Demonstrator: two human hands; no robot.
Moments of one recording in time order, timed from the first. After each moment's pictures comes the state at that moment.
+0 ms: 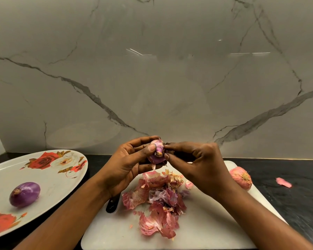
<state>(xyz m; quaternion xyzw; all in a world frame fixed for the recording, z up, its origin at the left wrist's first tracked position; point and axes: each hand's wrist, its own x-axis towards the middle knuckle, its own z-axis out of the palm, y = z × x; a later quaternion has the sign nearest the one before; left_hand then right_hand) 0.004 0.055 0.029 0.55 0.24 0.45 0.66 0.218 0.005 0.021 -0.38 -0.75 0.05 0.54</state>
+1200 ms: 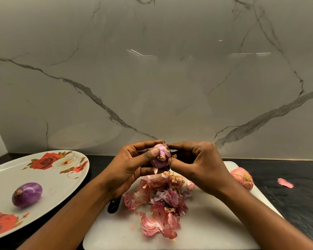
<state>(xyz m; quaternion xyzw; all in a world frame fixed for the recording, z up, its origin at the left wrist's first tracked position) 0.003 0.053 0.027 0.58 0.24 0.43 0.64 0.220 0.005 0.024 -0.40 -0.73 0.19 0.52</state>
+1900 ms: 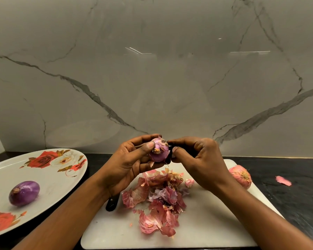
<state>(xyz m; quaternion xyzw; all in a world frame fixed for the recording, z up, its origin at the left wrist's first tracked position) 0.003 0.062 0.024 0.56 0.21 0.44 0.67 0.218 0.010 0.022 -0.43 -0.69 0.16 0.56</state>
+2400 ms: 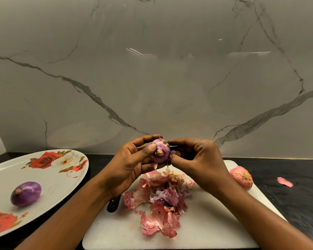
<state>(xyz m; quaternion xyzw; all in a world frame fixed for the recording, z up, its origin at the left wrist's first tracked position) 0.003 0.061 0.023 0.57 0.21 0.44 0.66 0.216 0.008 0.020 -0.44 -0.68 0.19 0.55</state>
